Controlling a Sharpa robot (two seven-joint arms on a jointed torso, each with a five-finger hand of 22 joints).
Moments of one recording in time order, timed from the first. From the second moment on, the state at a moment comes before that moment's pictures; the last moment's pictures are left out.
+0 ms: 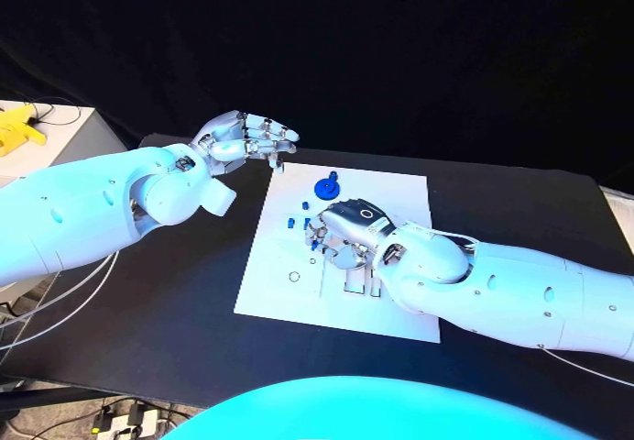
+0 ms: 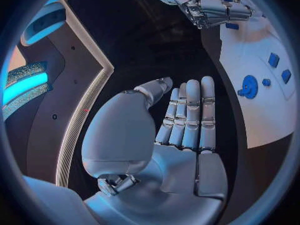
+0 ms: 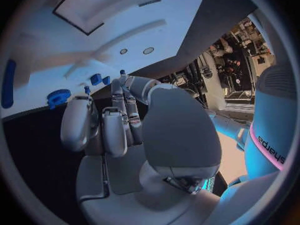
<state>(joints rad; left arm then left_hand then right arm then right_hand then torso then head) 1.20 -0.88 0.03 1.39 -0.28 0.05 0.34 1.34 -0.18 0.54 -0.01 0.22 0.91 0.18 0.29 0.23 1.02 0.11 0.44 0.13 1.00 0.05 1.08 0.38 0.17 0.87 0.14 0.92 0.48 1.11 -0.58 -0.16 1.57 -1.71 -0.48 -0.14 1.40 -0.20 0.70 0.00 0.17 1.07 0.12 0.36 0.25 1.23 0.08 0.15 0.12 1.47 -0.02 1.38 1.27 0.08 1.46 0.07 1.16 1.31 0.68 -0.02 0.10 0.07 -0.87</state>
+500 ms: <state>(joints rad) 1.20 -0.88 0.03 1.39 -0.28 0.05 0.34 1.34 -0.18 0.54 -0.01 0.22 0.91 0.18 0.29 0.23 1.02 0.11 0.44 0.13 0.99 0.05 1.08 0.38 0.17 0.87 0.14 0.92 0.48 1.10 -0.57 -0.17 1.56 -1.75 -0.44 -0.16 1.40 -0.20 0.70 0.00 0.17 1.07 0.12 0.36 0.25 1.23 0.08 0.15 0.12 1.47 -0.02 1.38 1.27 0.08 1.46 0.07 1.16 1.31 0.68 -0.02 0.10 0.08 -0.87</state>
